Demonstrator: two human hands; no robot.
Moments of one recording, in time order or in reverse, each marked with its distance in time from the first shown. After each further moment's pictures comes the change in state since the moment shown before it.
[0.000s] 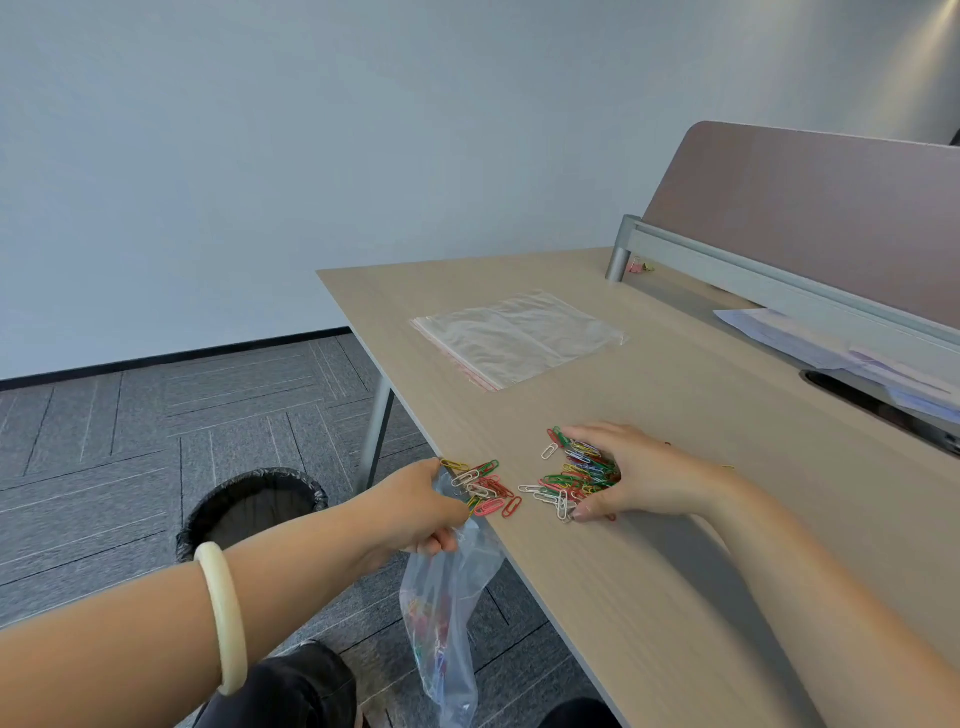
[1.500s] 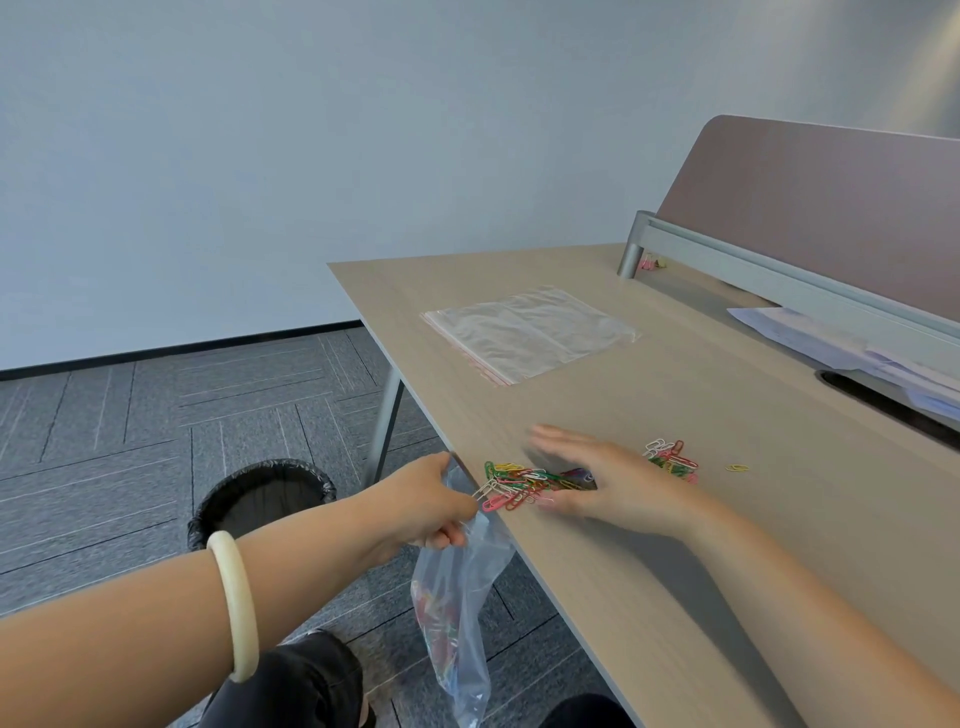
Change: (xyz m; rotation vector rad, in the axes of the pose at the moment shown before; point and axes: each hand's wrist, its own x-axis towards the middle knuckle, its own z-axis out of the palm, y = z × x) left_hand 0.000 -0.001 -0.001 -0.011 -0.004 -0.003; right_hand 0.000 -0.035 0.021 0.080 0.006 -0.130
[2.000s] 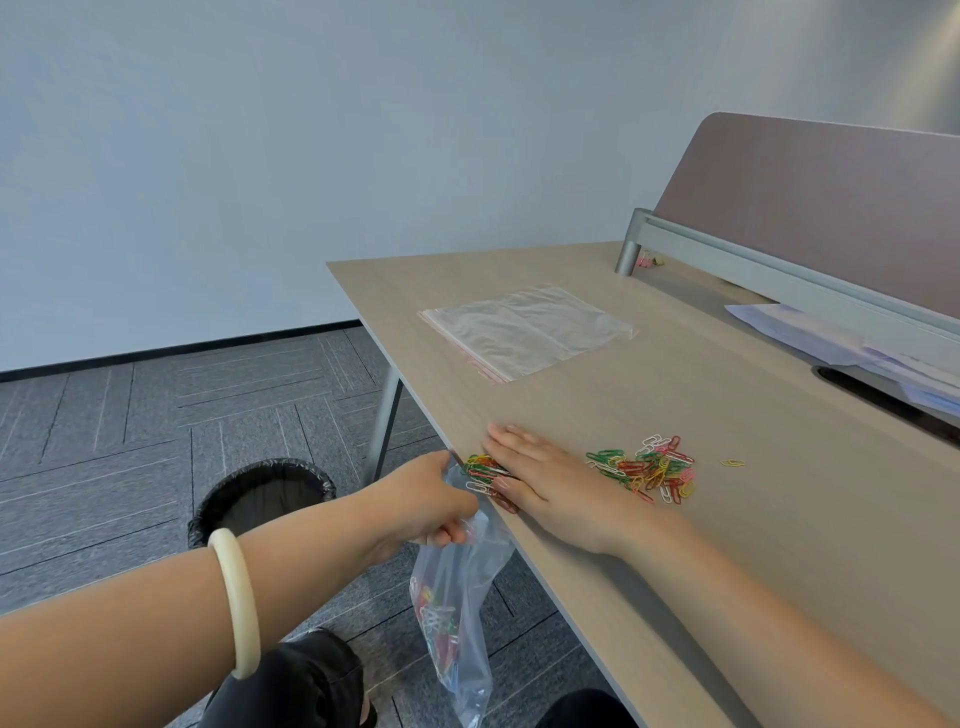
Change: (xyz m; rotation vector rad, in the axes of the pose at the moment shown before) left_hand 0.001 -0.001 0.002 -0.009 -0.007 -0.001; right_hand 0.017 -0.026 0.028 -0.204 -0.002 -0.064
